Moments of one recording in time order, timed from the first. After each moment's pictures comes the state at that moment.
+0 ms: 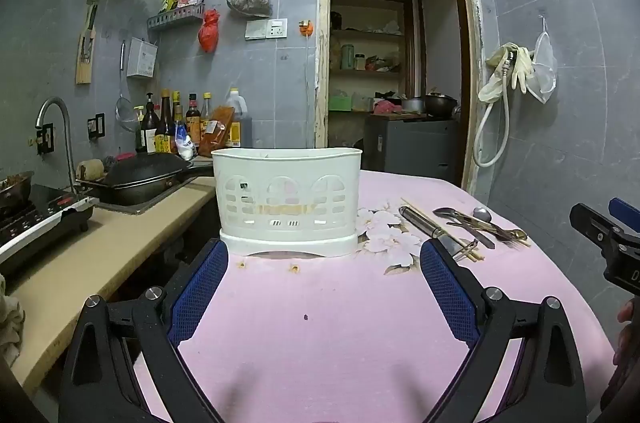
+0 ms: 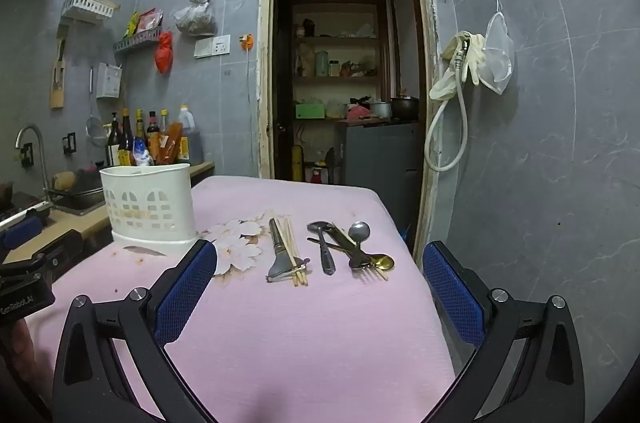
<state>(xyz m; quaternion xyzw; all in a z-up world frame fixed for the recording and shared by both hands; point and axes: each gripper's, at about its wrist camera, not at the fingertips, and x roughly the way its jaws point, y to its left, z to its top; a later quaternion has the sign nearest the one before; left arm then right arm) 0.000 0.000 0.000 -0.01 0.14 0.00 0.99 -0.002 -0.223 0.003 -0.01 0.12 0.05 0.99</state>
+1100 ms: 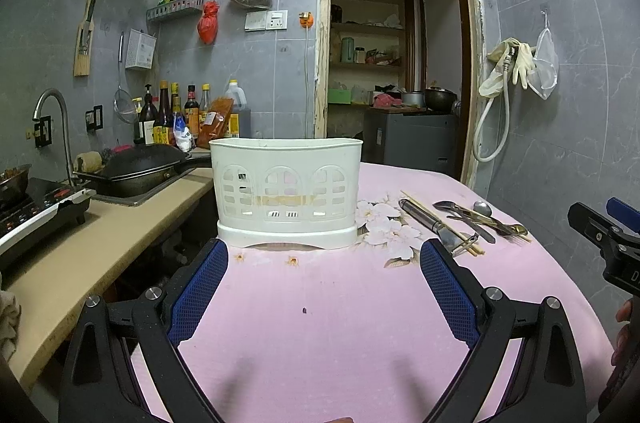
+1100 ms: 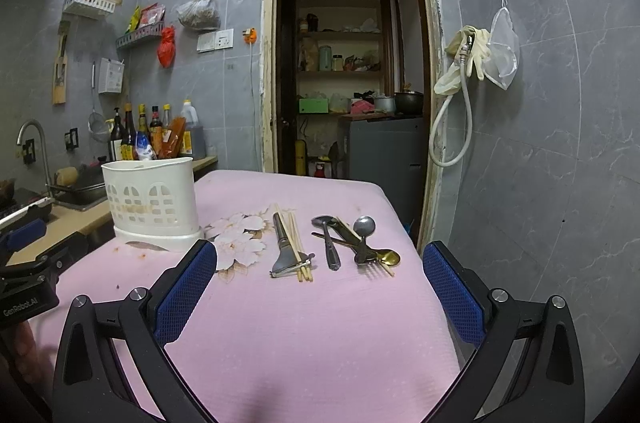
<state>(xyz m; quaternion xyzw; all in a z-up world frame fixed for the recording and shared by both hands) 0.004 0.005 -0.008 -0.02 0.15 0.00 0.99 0.004 -0.217 -0.006 -0.01 0.12 0.05 0.99</state>
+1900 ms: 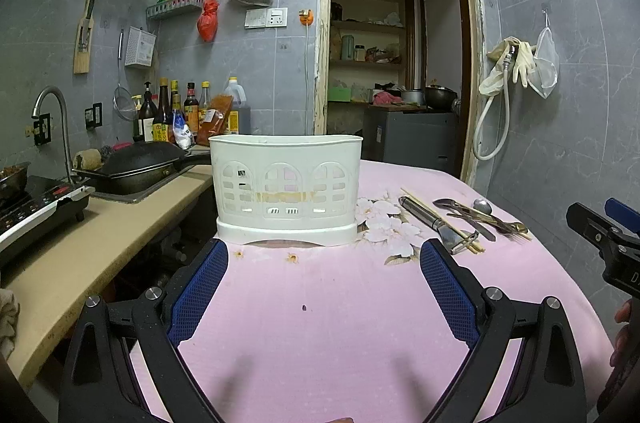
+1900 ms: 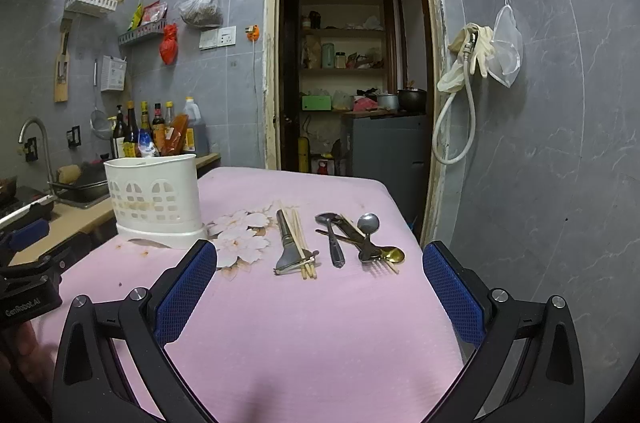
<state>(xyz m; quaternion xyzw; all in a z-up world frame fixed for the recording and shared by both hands) 0.003 0.005 -0.010 -0.02 0.15 0.00 0.99 0.002 -0.211 -0.008 -0.01 0.13 0.05 0.99</state>
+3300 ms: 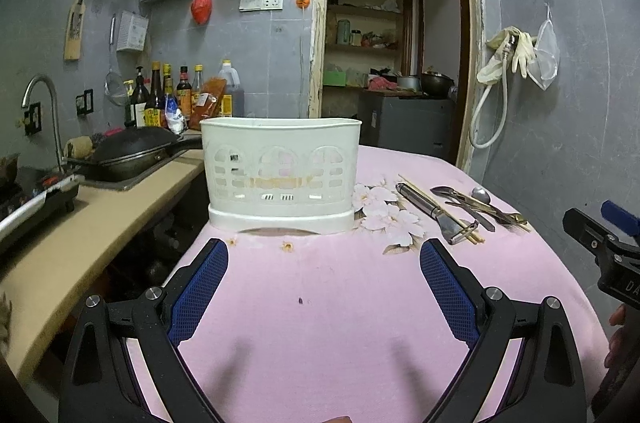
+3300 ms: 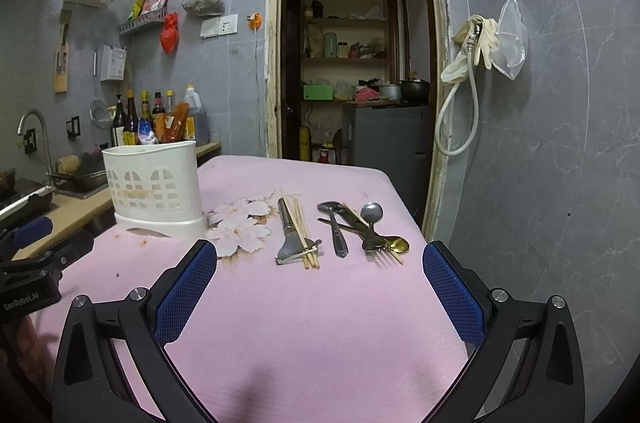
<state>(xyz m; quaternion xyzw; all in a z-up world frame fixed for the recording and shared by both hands) 0.015 0.004 -0.012 -0.02 0.18 -0.02 0.98 0.008 -0.208 -0.010 -0.02 0.15 0.05 0.99</state>
